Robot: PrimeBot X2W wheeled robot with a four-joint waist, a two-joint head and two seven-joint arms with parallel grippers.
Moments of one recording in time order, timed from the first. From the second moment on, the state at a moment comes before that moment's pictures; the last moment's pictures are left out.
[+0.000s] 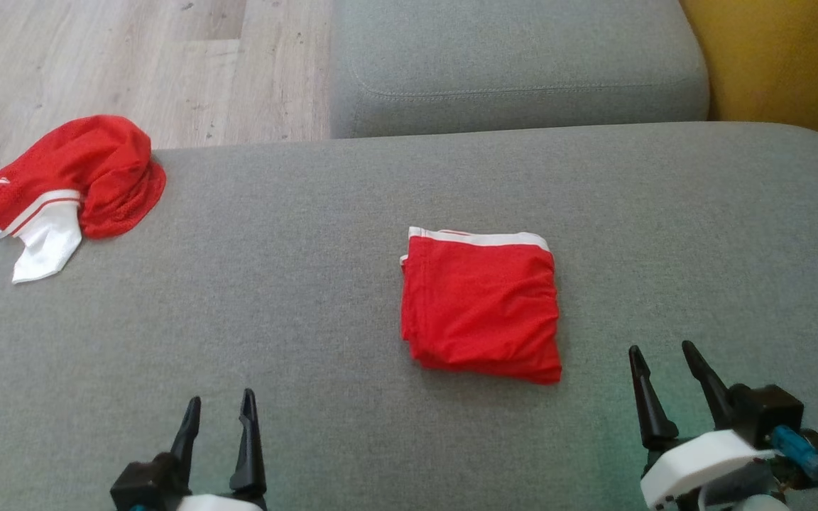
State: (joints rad) left arm 0.05 0.33 -0.56 0.14 -0.69 0.31 -0.25; right arm 0.09 -0.05 0.03 0.20 0.11 0.13 -0.07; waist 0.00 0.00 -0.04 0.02
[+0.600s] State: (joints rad) left arm 0.05 0.31 -0.56 0.17 -0.69 0.30 -0.25; right arm 0.08 -0.05 0.05 0.20 0.09 0.13 -0.06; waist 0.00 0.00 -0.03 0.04
